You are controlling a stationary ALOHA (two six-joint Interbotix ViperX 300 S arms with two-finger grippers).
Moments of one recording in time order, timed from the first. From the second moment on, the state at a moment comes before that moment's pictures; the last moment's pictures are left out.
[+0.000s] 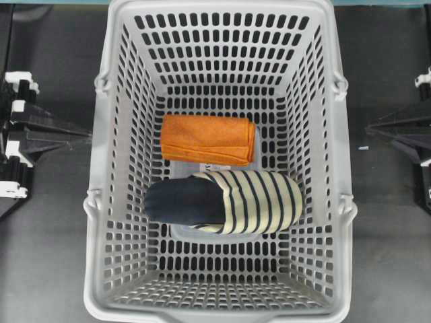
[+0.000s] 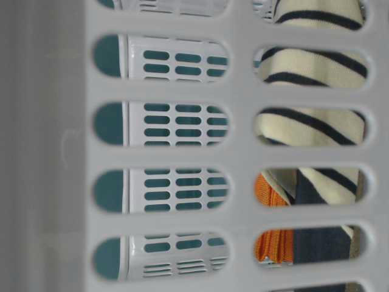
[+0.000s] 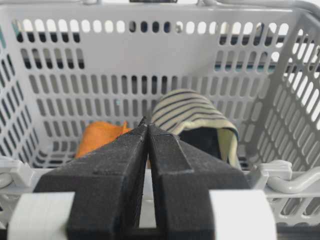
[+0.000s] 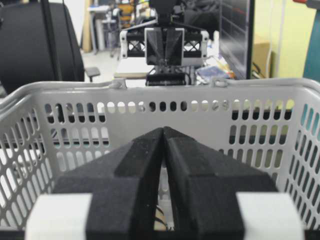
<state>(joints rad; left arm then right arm) 0.00 -0.96 1.17 0.00 -0.29 0.00 0.00 -0.97 1.18 0.00 -0.29 0.00</state>
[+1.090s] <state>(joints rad) -0.11 -0.02 0.04 0.04 0.87 -0.10 0.02 -0.99 1.18 0.01 -0.22 0.04</state>
